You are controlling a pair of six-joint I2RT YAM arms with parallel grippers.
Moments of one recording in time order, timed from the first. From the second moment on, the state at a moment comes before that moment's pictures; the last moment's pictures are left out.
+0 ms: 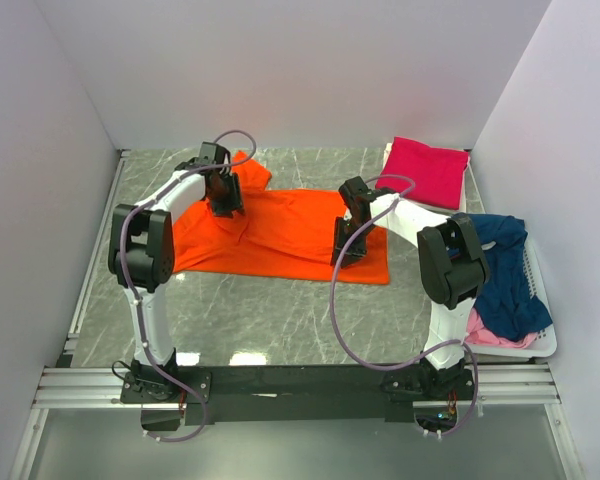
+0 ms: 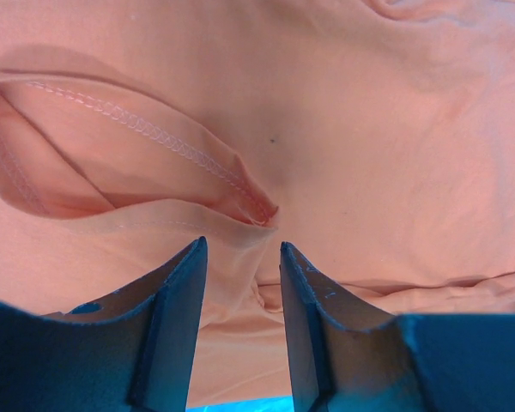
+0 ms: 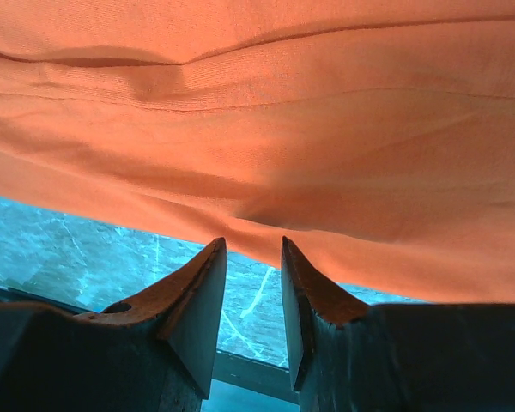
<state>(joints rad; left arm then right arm) -0.21 2.05 1.61 -0.62 0.13 -0.41 0.42 1.92 1.36 -0.80 -0.23 0.57</state>
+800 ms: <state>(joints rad) -0.25 2.16 1.66 -0.61 0.11 -0.41 0.42 1.92 1.36 -0.80 -0.23 0.57</state>
